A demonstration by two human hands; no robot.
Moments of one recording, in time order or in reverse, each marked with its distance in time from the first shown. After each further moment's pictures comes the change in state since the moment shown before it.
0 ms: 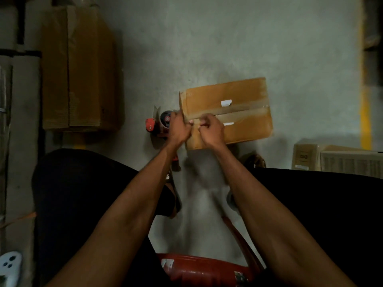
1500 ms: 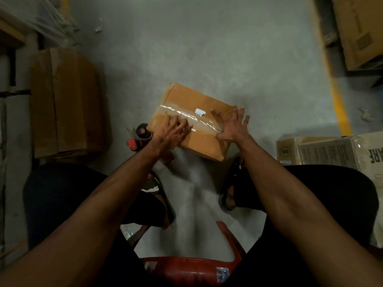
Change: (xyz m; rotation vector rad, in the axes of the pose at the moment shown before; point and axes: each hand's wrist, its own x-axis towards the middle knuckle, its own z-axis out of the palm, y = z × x) left_hand -0.005 0.046 0.005 1.516 -0.131 0.925; right_hand 0.041 0.064 -0.152 -0.717 -0.219 -0.047
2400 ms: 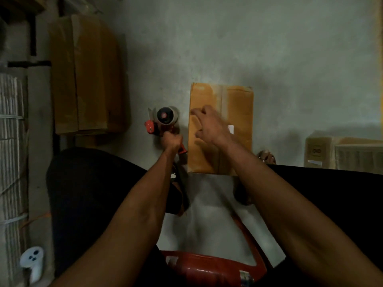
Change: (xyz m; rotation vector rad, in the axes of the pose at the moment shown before) left_hand -0.048 0.027 0.076 -1.764 -0.116 -1.405; right_hand -0.025 -0.158 0.029 0.023 -0.010 -0.296
